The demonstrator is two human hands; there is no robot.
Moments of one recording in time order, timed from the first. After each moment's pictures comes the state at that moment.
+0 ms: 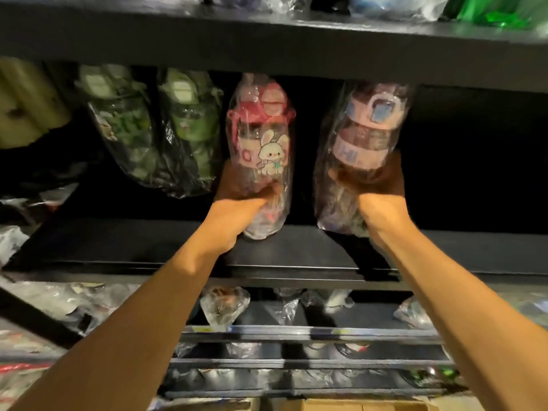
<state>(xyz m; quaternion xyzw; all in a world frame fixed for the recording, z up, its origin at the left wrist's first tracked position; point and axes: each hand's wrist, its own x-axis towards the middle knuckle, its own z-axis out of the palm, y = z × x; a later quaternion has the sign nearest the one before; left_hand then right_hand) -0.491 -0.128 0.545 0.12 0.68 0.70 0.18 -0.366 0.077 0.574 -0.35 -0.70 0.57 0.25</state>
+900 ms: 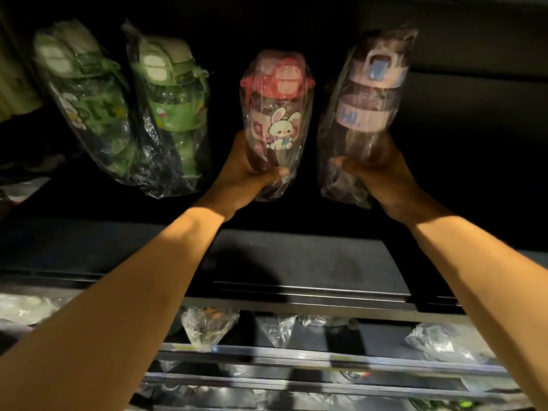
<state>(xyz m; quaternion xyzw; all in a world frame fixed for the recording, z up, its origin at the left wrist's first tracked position) -0.561 -0.068 0.534 0.35 0.68 0.64 0.04 -0.428 0.148 0.566 -0.09 -0.78 0.55 0.29</state>
